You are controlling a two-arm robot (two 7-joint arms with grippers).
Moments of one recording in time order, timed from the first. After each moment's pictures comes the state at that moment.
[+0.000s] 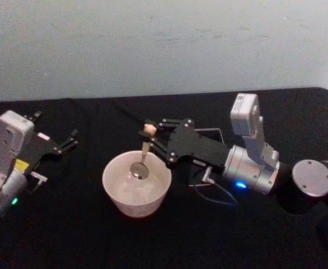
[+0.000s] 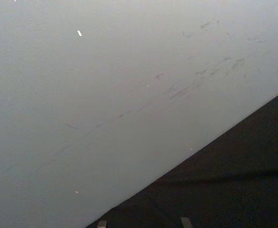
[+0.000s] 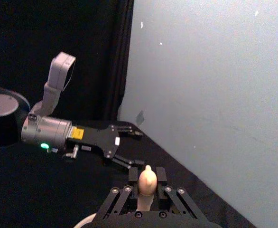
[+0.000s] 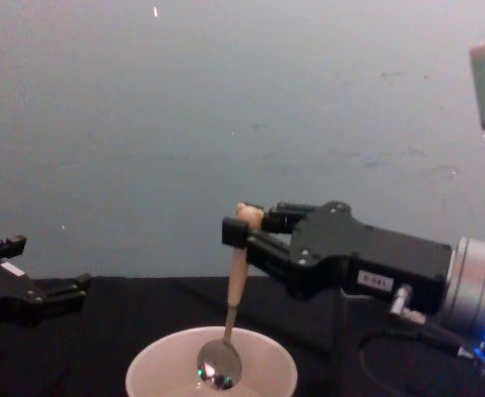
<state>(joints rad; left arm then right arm) -0.20 0.60 0.45 -1.41 -0.25 -0.12 0.03 0.40 0.35 -0.56 -1.31 0.40 -0.28 0.70</state>
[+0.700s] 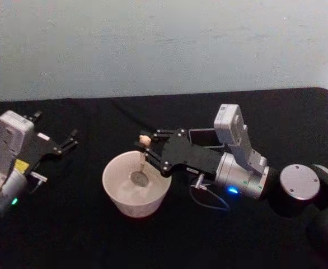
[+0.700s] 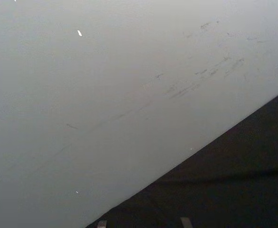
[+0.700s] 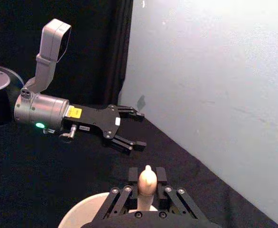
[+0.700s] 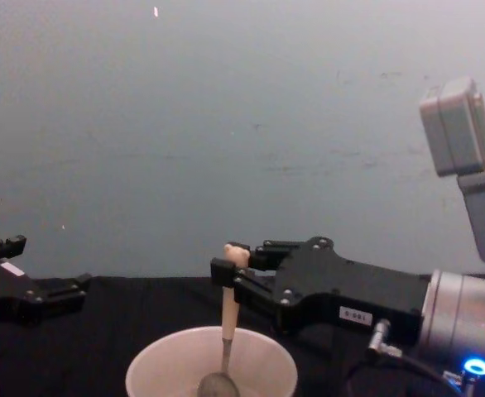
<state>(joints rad) -0.20 0.60 0.45 -1.41 -0.25 -0.12 0.03 0.43 0.31 -0.58 -1.21 0.35 -0.29 0.70</state>
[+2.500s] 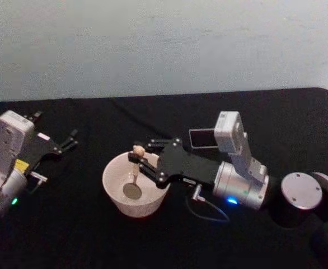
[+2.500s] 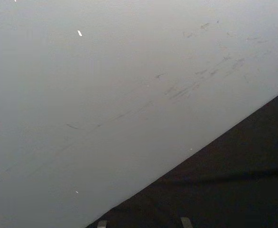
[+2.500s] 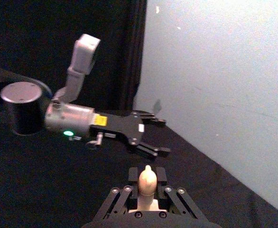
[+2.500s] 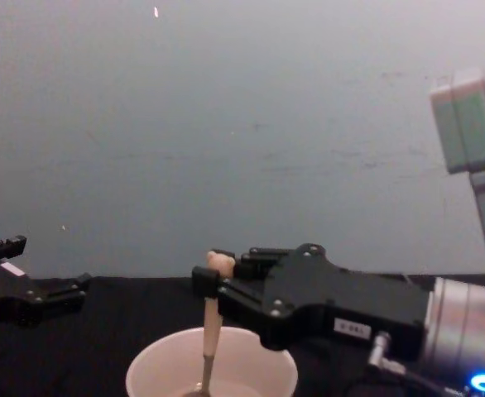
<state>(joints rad) -0.20 0.60 0.45 -1.41 -0.25 -0.12 0.03 0.37 0.34 -0.60 -1.32 0.38 -0.24 0.70</state>
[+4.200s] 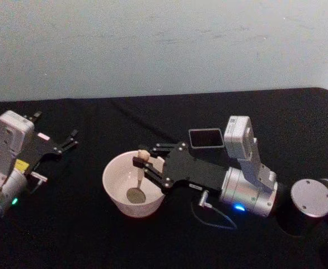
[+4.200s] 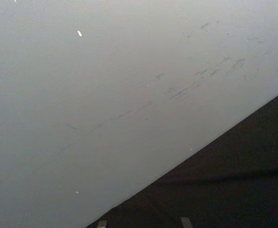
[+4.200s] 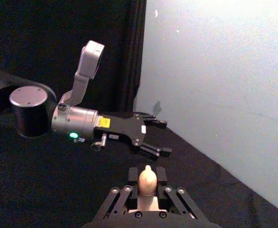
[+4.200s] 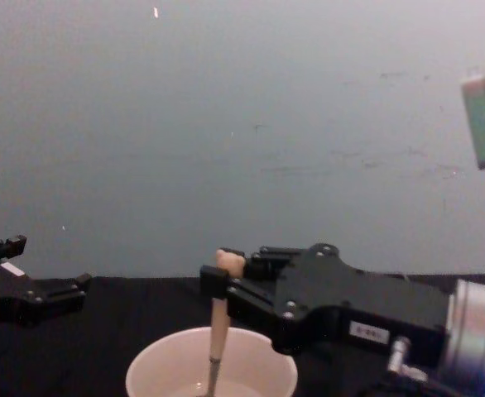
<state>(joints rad) -0.20 0.60 0.45 -1.41 -0.25 -0.12 0.03 0.32 0.37 -0.58 -1.39 0.39 -0.23 0.69</state>
